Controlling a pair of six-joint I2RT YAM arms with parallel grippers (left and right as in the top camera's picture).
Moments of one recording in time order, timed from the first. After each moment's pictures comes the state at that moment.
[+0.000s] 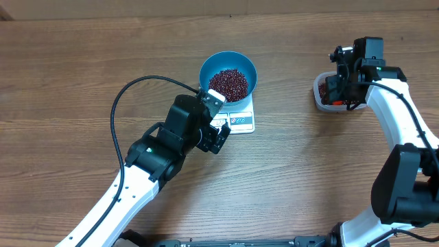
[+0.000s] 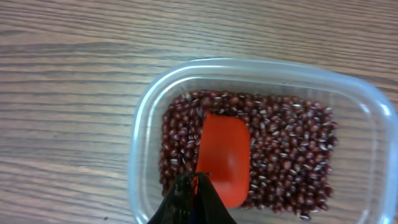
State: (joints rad) left arm -0.55 1.24 0.94 -0.45 -0.04 0.06; right arm -0.10 1.80 1.35 -0.71 -0.08 -0.22
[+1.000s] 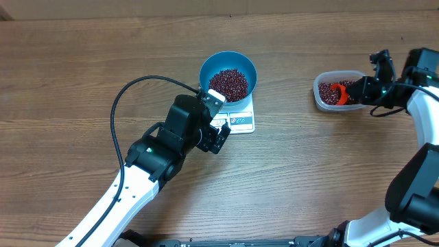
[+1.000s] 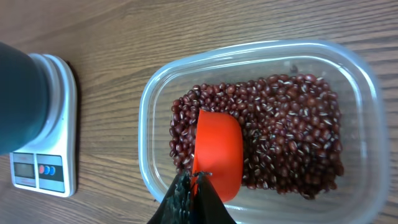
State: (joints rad) left arm -0.55 1.24 0.94 -0.45 -0.04 0.06; right arm -0.39 1.80 1.35 -0.76 -0.58 -0.22
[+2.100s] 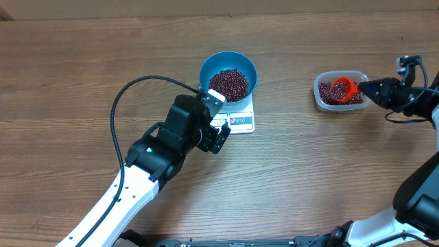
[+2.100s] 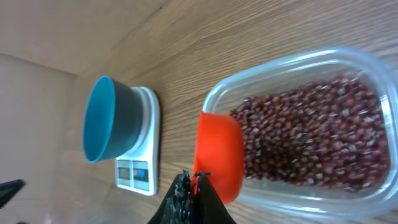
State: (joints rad) left arm -0.55 1.24 0.94 -0.45 -0.04 0.06; right arm -0.55 1.80 1.35 -0.82 -0.96 -0.22
